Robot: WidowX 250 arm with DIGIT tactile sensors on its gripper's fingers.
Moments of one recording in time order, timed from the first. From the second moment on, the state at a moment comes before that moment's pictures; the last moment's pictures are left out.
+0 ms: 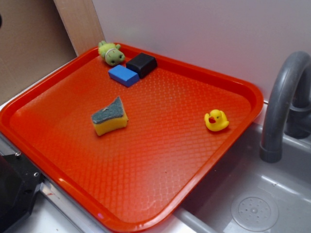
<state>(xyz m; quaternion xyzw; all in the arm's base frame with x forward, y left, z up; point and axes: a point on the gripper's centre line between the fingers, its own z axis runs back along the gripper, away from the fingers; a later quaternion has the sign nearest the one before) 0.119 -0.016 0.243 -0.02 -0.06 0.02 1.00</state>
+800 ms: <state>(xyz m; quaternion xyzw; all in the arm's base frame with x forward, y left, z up) 0.153 -0.020 0.224 0.02 -0.06 0.00 1.00</state>
